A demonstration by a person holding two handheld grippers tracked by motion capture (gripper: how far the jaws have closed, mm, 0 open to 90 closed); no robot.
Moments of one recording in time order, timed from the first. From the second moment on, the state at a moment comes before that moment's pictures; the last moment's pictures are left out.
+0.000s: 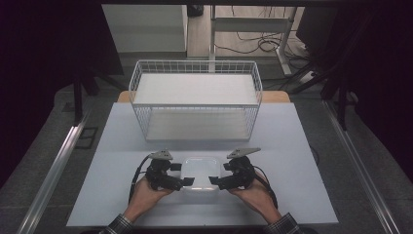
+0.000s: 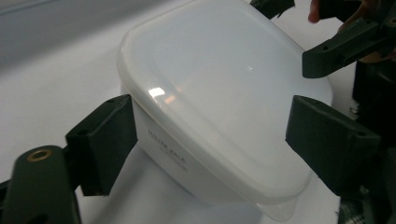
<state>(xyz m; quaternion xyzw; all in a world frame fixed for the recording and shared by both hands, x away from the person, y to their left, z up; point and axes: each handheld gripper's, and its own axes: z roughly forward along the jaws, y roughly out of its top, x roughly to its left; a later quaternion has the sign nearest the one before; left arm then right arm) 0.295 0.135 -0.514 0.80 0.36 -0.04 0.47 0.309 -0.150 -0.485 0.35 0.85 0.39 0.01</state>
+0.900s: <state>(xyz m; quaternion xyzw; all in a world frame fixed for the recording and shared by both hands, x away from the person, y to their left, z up) 0.269 0.153 -0.494 0.76 0.43 -0.01 0.49 0.282 -0.167 -0.464 0.41 0.79 0.46 0.04</state>
